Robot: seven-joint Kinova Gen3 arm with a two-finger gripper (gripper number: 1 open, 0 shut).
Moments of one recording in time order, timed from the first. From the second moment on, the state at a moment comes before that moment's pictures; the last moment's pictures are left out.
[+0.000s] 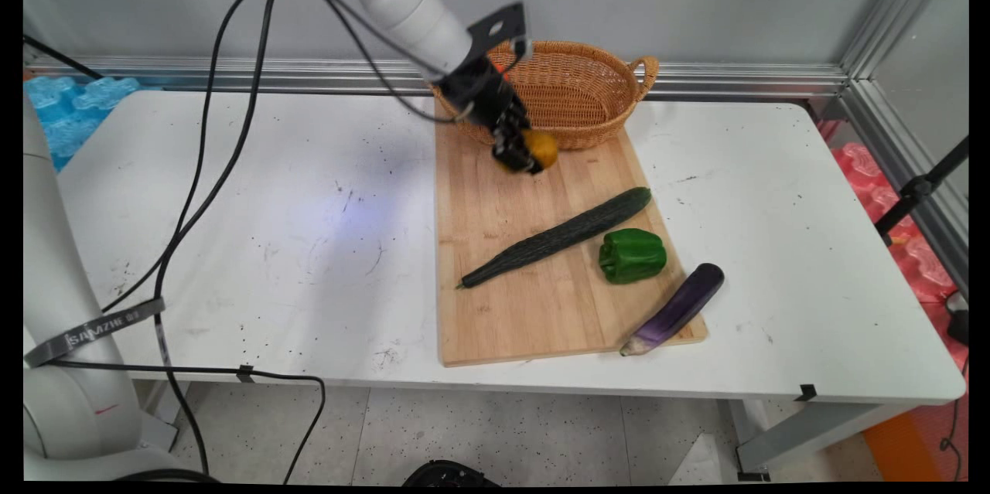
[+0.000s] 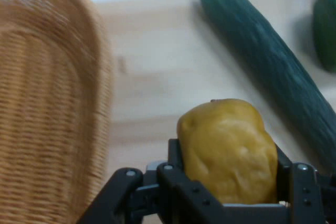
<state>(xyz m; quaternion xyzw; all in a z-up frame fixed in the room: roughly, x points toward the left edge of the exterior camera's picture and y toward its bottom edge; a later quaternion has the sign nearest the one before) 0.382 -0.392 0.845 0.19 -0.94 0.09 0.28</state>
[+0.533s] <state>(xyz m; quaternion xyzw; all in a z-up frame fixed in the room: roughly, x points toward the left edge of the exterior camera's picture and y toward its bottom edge) 0.382 -0.451 0.880 0.21 -0.92 0.15 0.29</state>
